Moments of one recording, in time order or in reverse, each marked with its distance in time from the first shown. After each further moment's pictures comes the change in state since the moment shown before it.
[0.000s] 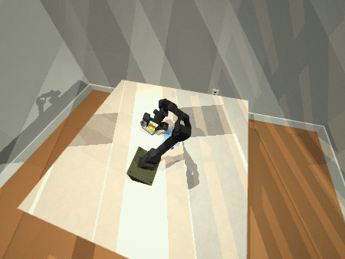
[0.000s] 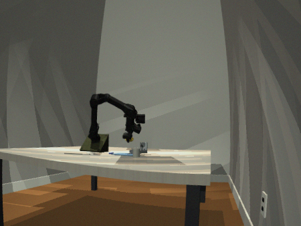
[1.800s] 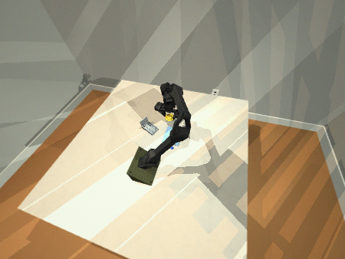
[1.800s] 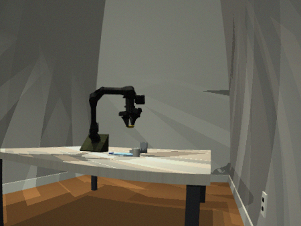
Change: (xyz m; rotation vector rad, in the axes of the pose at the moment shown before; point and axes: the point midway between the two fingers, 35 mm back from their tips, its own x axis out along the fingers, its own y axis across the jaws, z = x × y) arm -0.148 -0.046 0.010 0.319 -0.289 -0.550
